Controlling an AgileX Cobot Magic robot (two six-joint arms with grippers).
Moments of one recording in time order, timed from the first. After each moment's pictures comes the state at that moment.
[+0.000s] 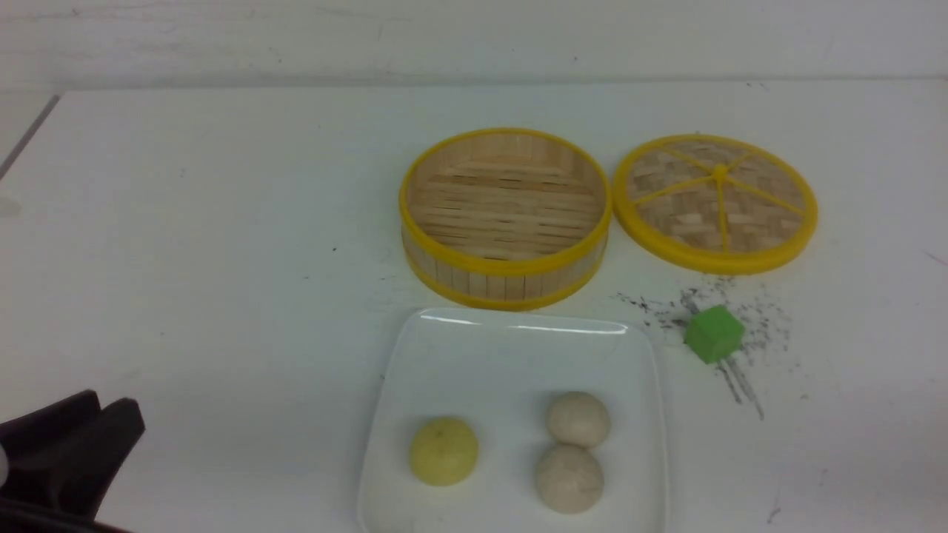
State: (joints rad) right arm 0.35 -0.01 -0.18 -0.68 0.43 0.58; left arm -0.35 0.29 -0.31 -0.02 0.31 -0.07
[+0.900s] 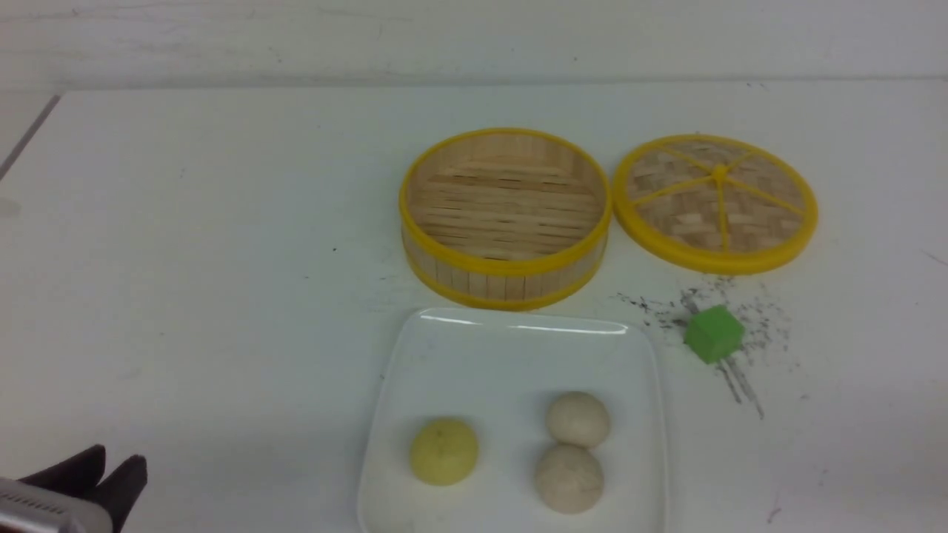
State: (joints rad) right arm 0.35 -0.01 -0.18 -0.68 0.43 0.58; left arm -0.28 0.29 -0.09 0.21 0.19 -0.13
